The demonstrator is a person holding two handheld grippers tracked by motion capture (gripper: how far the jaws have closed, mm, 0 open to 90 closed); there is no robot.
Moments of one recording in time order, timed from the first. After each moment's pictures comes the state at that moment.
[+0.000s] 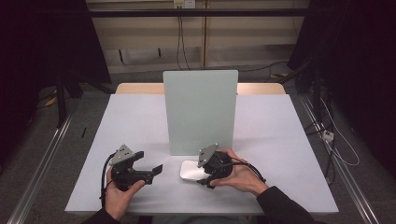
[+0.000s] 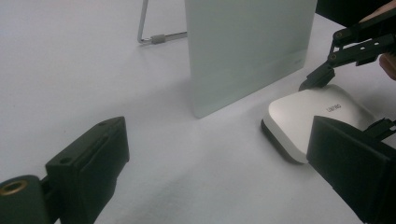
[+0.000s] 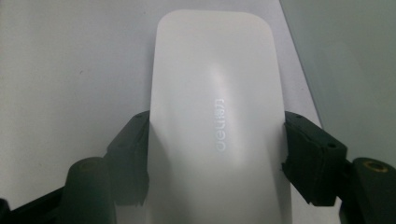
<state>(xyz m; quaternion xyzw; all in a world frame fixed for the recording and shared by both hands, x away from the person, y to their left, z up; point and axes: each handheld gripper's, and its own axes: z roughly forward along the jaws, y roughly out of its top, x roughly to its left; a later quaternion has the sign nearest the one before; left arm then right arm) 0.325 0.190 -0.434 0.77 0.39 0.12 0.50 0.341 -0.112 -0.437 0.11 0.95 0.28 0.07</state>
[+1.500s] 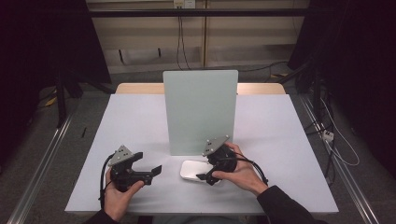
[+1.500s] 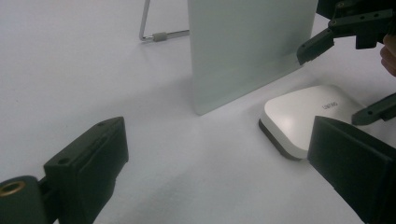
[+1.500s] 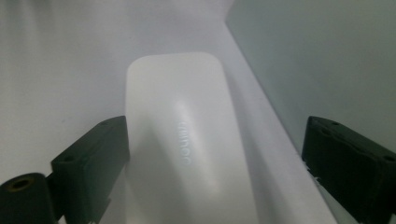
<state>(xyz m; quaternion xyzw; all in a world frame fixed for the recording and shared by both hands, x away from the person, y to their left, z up) 0.322 0.192 -0.434 0.77 0.39 0.12 0.49 0.350 -0.126 -0.430 0.20 0.91 0.35 0.09</state>
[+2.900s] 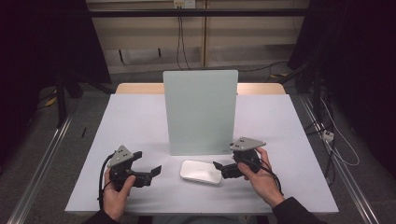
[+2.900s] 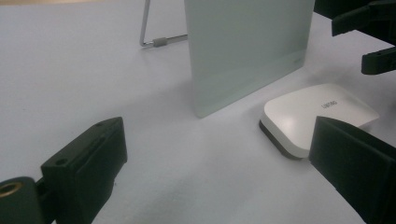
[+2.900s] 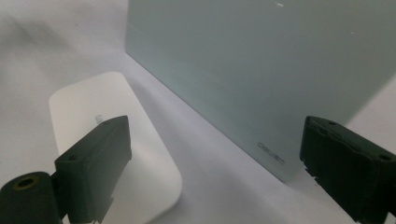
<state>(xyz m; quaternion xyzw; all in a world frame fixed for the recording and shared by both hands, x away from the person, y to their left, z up) 0.321 0.194 -0.432 0.77 0.38 0.13 0.49 0.324 -0.186 -0.428 0.37 0.81 0.41 0.18</state>
